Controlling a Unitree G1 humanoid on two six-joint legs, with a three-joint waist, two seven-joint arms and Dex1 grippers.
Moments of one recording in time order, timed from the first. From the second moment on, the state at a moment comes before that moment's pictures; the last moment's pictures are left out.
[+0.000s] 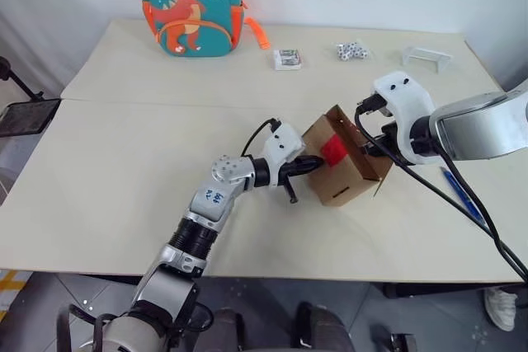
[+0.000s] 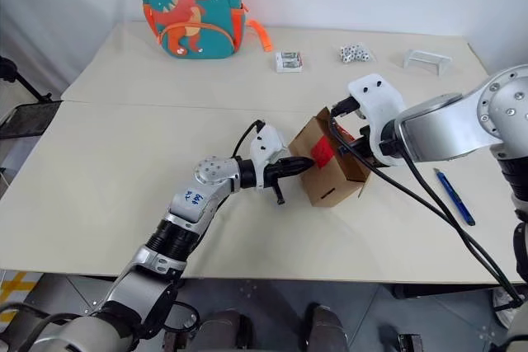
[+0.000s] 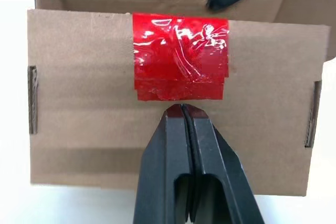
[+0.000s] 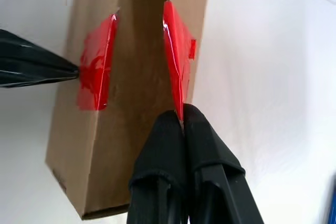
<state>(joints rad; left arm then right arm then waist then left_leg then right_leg) -0.73 0.11 -0.25 0.29 -0.11 0.29 -0.72 -1.19 -1.10 0.43 -0.06 1.94 1.43 -0.72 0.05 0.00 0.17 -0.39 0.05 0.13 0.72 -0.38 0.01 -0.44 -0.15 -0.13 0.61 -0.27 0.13</state>
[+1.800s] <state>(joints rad) -0.86 0.07 -0.21 0.32 -0.23 0.36 -0.86 -1.11 -1.04 0.48 -0.42 1.75 1.35 -0.86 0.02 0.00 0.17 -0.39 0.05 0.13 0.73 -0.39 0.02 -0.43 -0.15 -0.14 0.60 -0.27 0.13</state>
